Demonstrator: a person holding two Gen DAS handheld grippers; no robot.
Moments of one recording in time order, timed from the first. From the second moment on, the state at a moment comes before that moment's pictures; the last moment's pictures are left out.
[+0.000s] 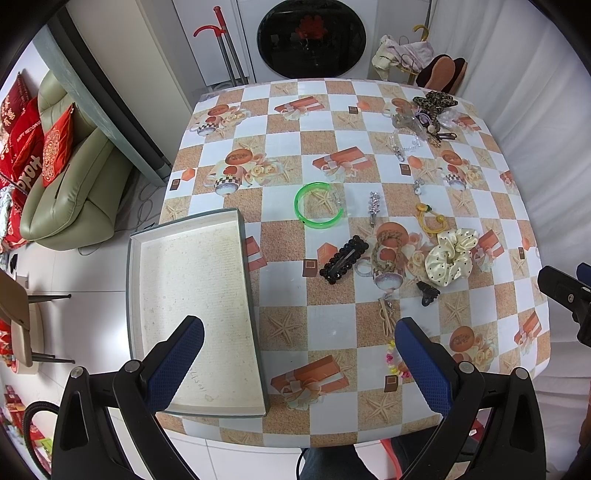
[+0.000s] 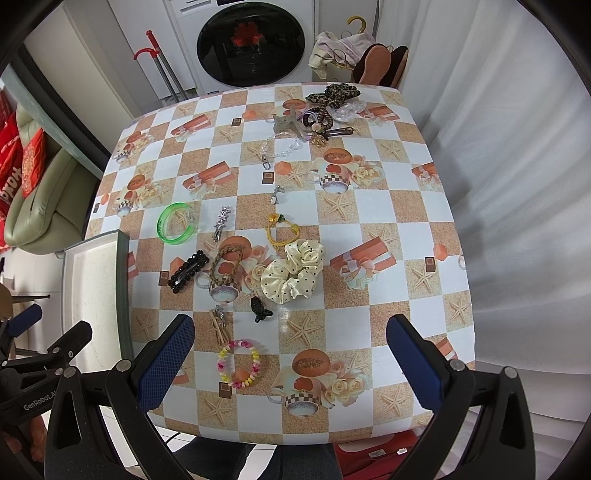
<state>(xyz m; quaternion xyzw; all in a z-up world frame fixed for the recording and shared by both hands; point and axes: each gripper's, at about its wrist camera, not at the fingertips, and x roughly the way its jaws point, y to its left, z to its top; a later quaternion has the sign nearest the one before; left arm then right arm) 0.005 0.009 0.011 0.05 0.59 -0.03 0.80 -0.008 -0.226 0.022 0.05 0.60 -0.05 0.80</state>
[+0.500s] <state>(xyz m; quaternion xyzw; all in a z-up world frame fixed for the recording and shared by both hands) 0.002 0.016 0.012 0.05 0.59 -0.03 0.80 -0.008 -0.227 0.018 0.05 0.60 -0.05 0.80</state>
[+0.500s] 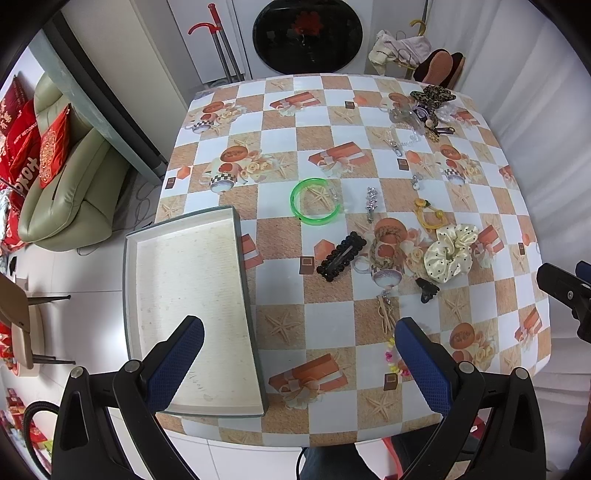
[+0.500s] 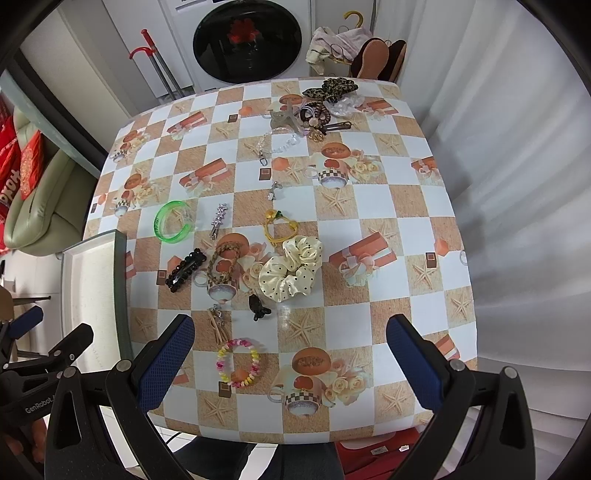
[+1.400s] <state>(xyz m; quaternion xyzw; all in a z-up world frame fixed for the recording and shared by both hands) 0.074 0.015 -0.058 0.00 0.63 -0.04 0.78 -0.008 -0.252 -0.032 0.11 0.64 -0.06 0.75</state>
